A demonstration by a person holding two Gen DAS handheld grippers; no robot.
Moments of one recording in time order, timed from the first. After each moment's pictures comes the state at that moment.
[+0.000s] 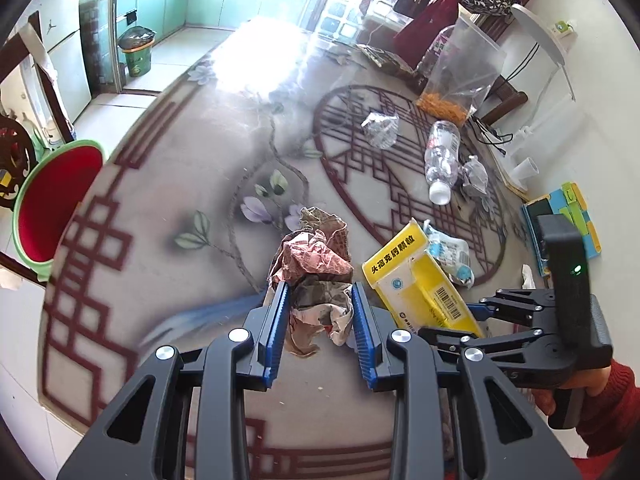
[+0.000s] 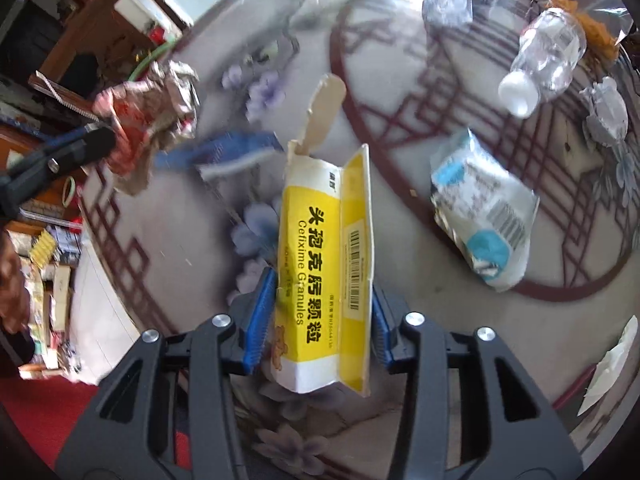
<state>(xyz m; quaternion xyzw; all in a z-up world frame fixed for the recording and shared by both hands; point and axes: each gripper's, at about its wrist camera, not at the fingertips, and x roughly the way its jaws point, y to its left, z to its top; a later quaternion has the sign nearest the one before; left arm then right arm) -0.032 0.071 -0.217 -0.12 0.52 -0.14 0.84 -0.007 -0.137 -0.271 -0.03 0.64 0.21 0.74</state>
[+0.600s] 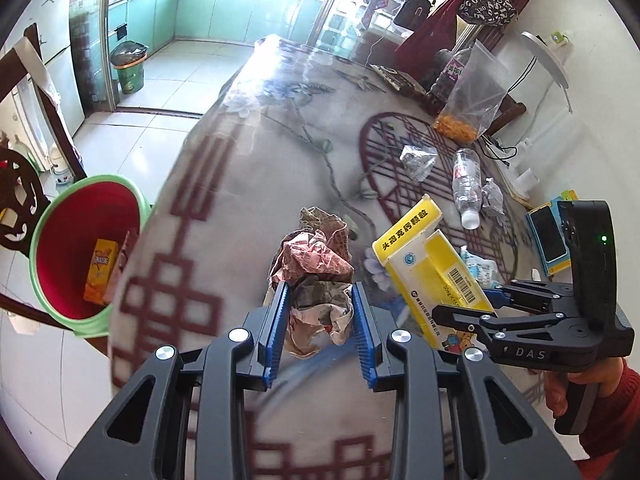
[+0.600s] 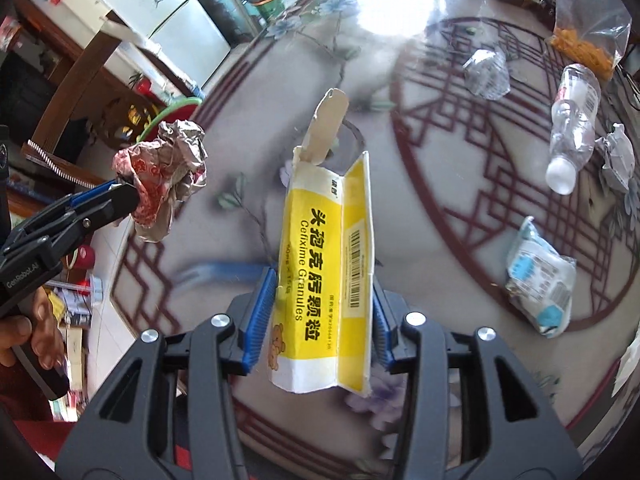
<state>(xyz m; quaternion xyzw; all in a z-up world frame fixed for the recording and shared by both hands) 0.014 0.169 -0.210 -0.10 0.50 -0.17 0.84 0.029 -0.052 -0.236 0.03 0.61 0.16 0.78</state>
